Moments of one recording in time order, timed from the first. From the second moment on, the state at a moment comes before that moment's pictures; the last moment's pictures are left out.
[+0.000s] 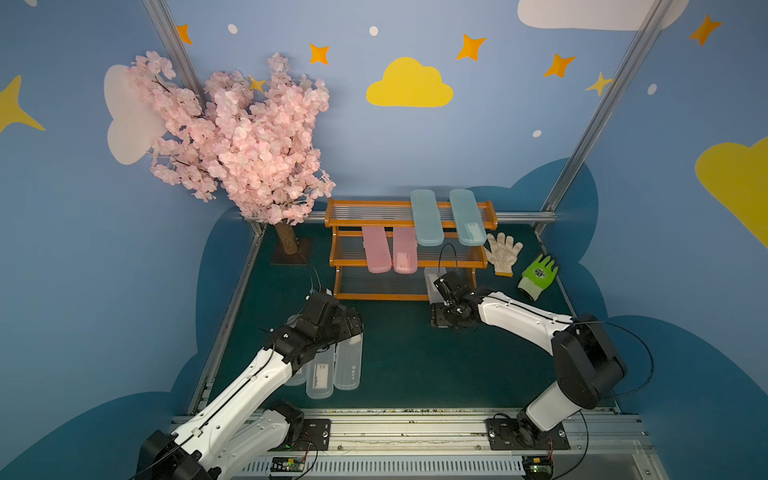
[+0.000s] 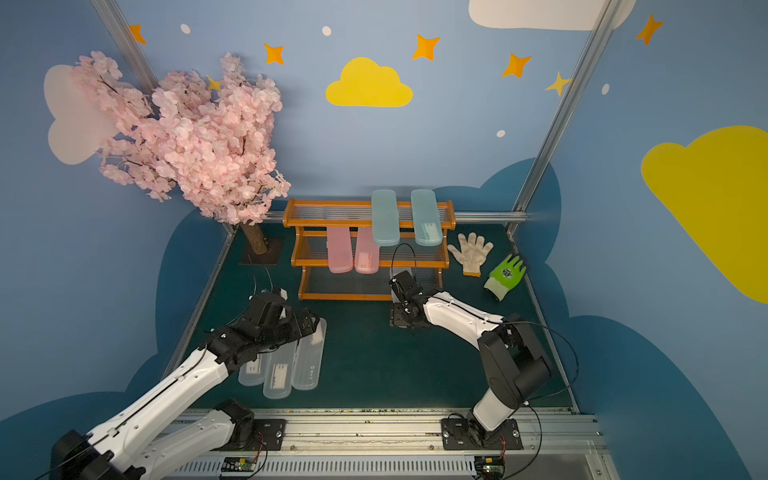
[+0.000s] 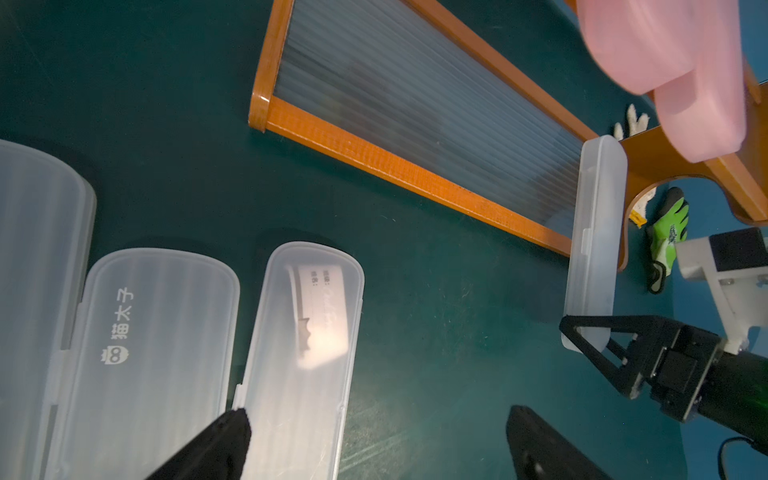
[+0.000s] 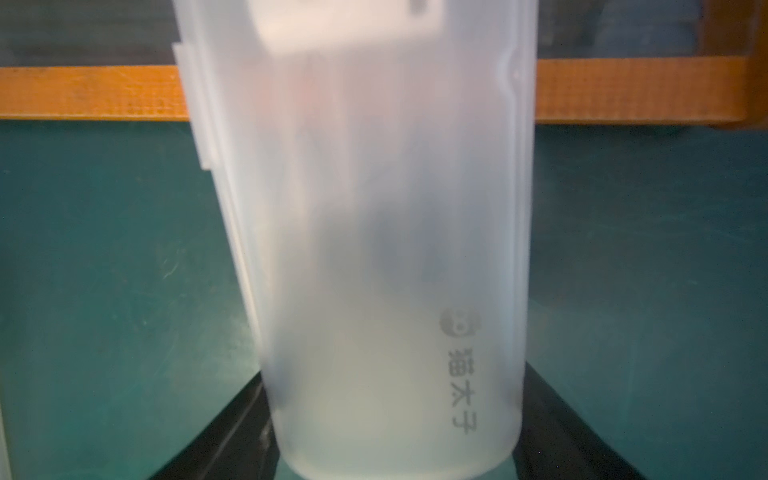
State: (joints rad) left arm -0.49 0.96 0.69 -0.59 0.00 -0.79; right arm 0.65 1.65 1.04 -0.61 0.10 0.56
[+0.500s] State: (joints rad) left arm -0.49 0.96 0.65 -0.58 0.00 -0.75; right arm 0.64 1.78 1.11 -0.59 0.12 0.58
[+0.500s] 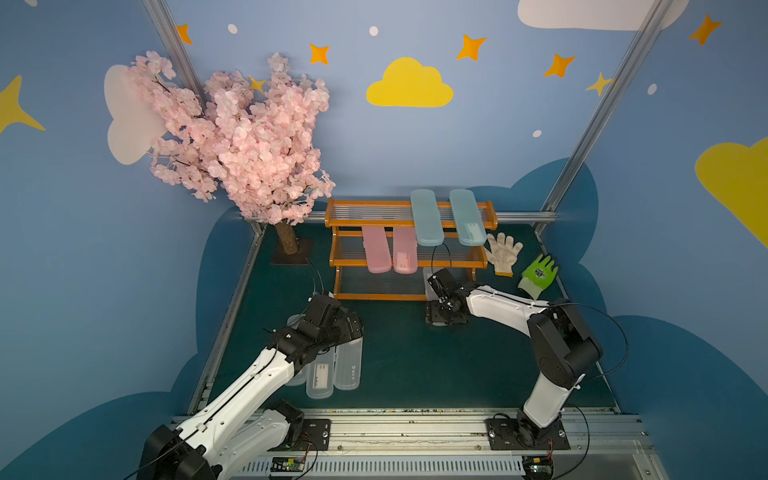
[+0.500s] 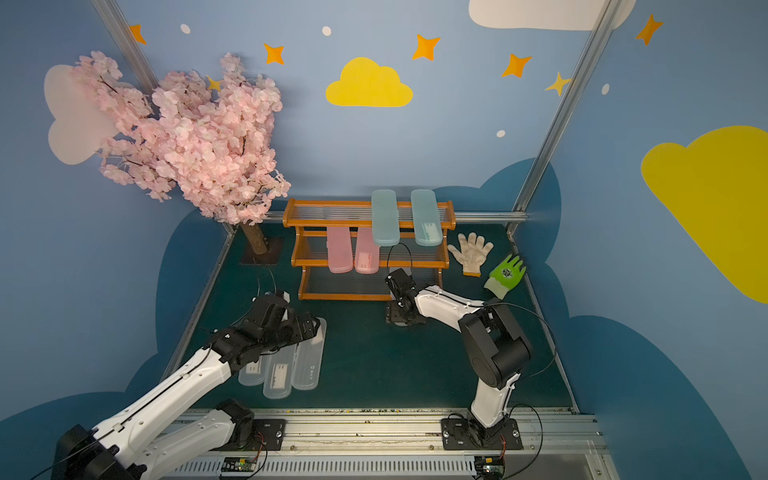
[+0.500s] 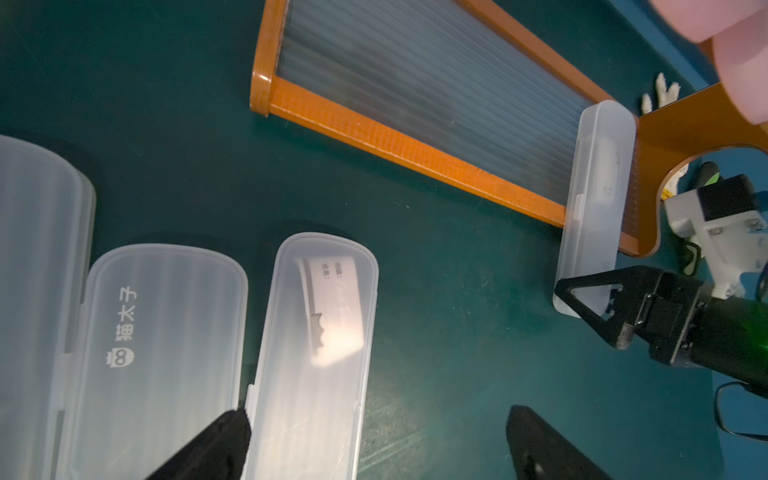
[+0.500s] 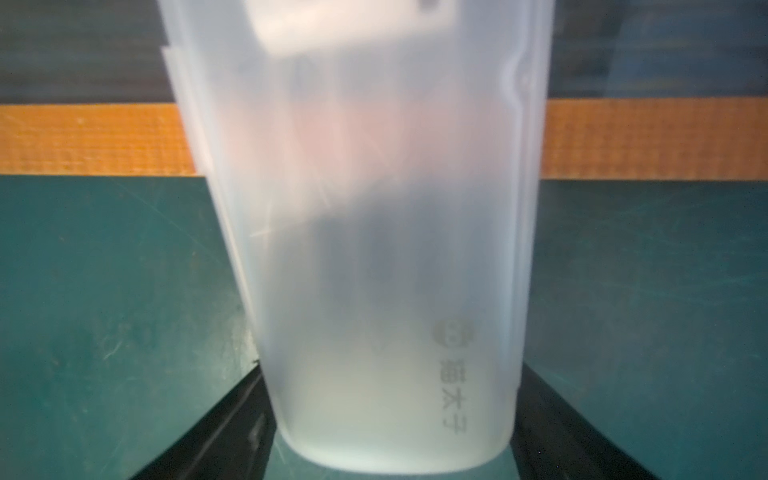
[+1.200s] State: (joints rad) left arm -0.49 0.80 0.62 -0.64 -0.03 -0.75; right arm 0.76 1.48 0.92 -0.72 0.18 0.75
